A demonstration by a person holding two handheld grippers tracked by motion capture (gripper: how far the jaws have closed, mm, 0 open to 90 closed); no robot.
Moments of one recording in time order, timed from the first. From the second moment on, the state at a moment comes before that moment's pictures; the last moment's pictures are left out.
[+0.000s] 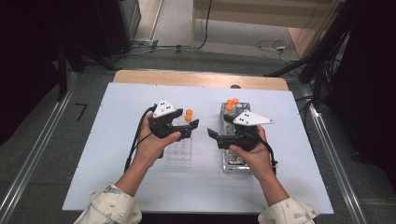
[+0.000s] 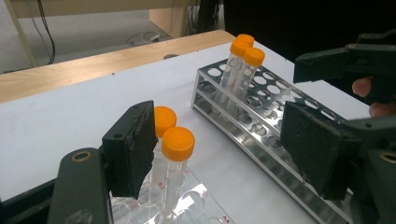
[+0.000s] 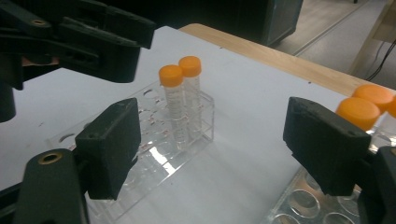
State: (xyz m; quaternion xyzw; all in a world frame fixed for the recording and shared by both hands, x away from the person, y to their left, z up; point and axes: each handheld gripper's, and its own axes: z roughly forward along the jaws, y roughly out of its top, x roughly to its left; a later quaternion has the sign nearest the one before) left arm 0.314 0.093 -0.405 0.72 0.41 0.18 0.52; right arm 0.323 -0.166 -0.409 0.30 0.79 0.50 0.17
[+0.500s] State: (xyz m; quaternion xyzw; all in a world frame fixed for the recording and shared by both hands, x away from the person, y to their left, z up) left arm 0.310 0.095 -0.402 0.72 0.42 0.17 0.53; right arm 0.337 -0.185 -0.411 0.34 0.77 0.49 0.21
